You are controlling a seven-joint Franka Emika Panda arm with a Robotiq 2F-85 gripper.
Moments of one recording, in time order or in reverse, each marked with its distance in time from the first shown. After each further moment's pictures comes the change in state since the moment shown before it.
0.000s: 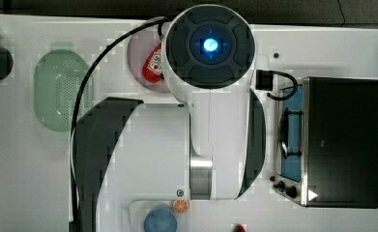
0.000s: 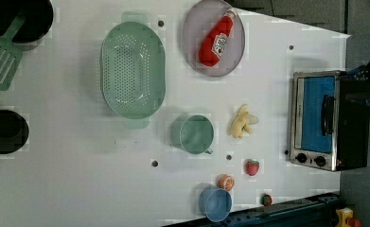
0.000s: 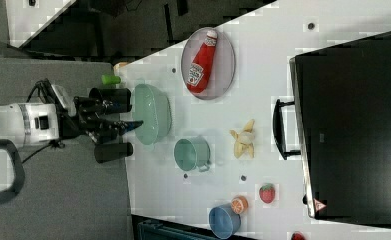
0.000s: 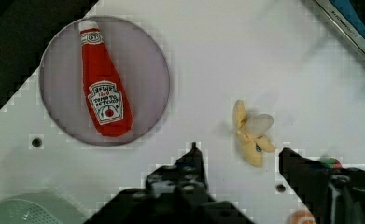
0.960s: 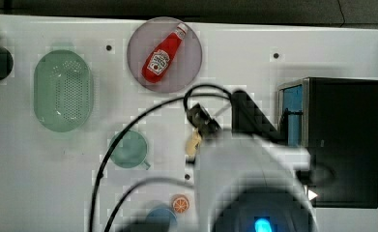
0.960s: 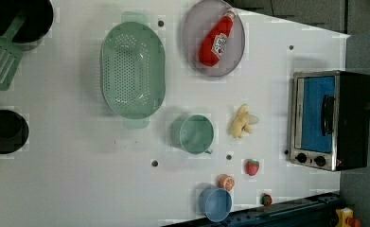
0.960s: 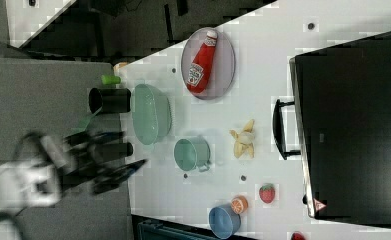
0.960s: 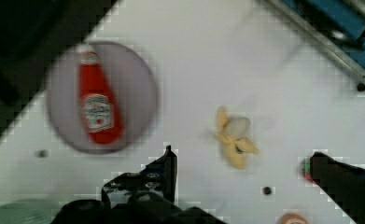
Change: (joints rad) arm -0.013 -0.309 -0.049 -0.312 -0.025 0.127 0.002
